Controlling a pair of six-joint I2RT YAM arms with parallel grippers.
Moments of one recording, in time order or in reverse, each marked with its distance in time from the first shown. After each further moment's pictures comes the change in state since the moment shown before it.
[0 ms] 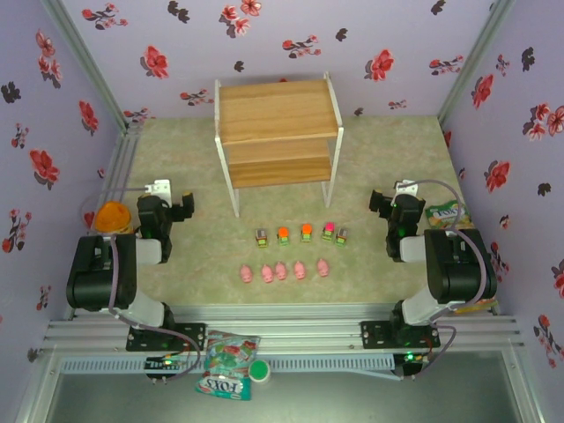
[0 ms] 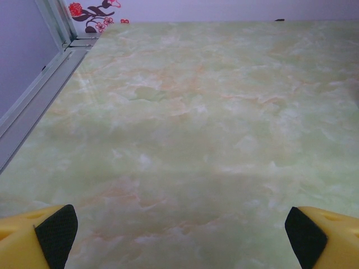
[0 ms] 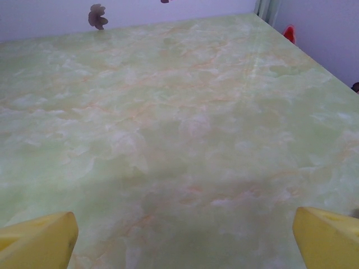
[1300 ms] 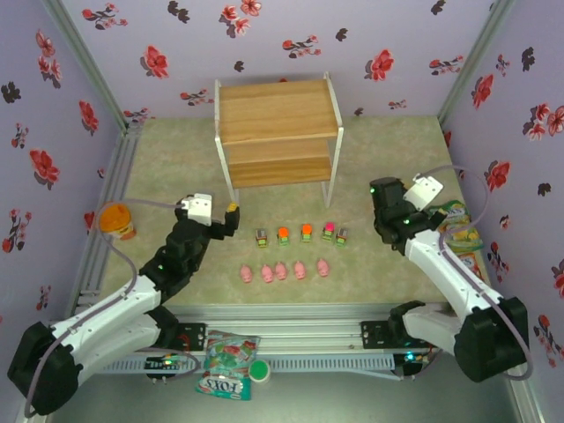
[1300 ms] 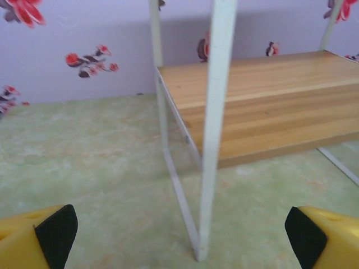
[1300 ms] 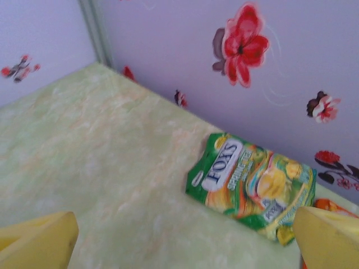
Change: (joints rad) left arm -0.749 -0.695 0.010 -0.573 -0.442 -0.160; right arm 0.370 -0.469 0.383 -1.315 0.808 0.704
